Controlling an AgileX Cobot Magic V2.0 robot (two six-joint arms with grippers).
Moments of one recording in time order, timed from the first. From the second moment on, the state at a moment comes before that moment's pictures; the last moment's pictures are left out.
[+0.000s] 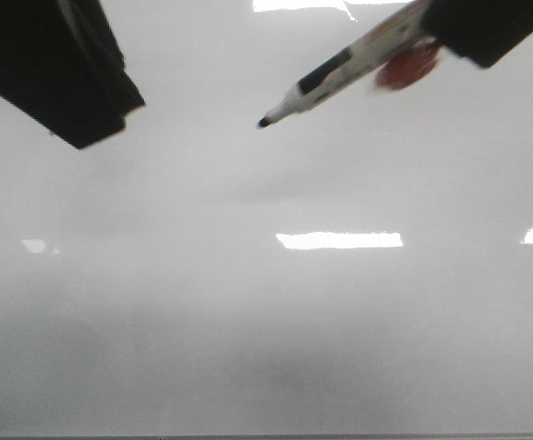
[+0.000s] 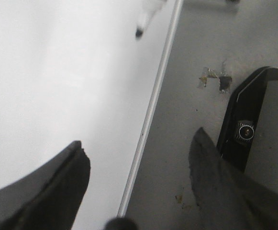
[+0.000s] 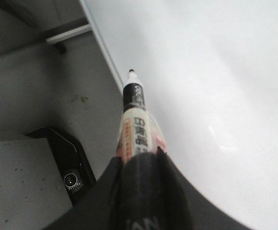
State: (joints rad) left arm -0.82 1.21 -1.12 -0.01 0.98 0.49; right arm 0.48 1.07 -1.05 0.38 0.97 -0.67
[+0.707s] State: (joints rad) left arm -0.40 0.93 -0.87 -0.37 0.77 0.55; right arm 0.28 0.97 -0.74 0.44 0.37 -0.33
